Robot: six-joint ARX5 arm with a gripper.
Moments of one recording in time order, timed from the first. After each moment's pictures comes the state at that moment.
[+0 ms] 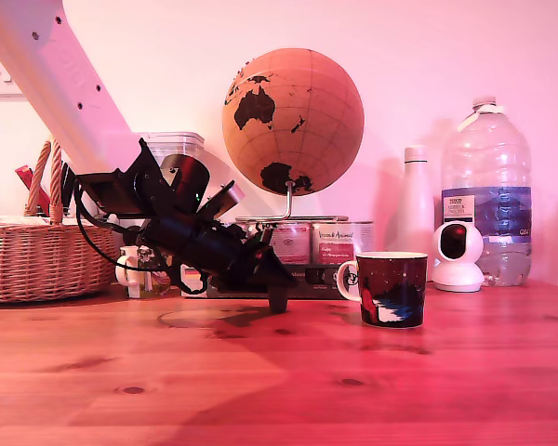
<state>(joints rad) -0.37 2.41 1.67 0.15 0.66 0.02</state>
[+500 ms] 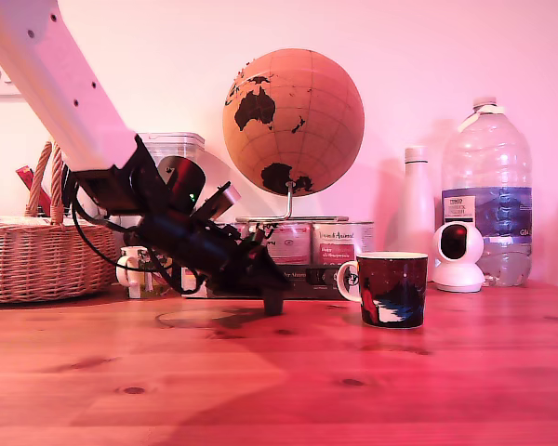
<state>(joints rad) -0.36 2.39 1.68 0.02 0.69 0.08</state>
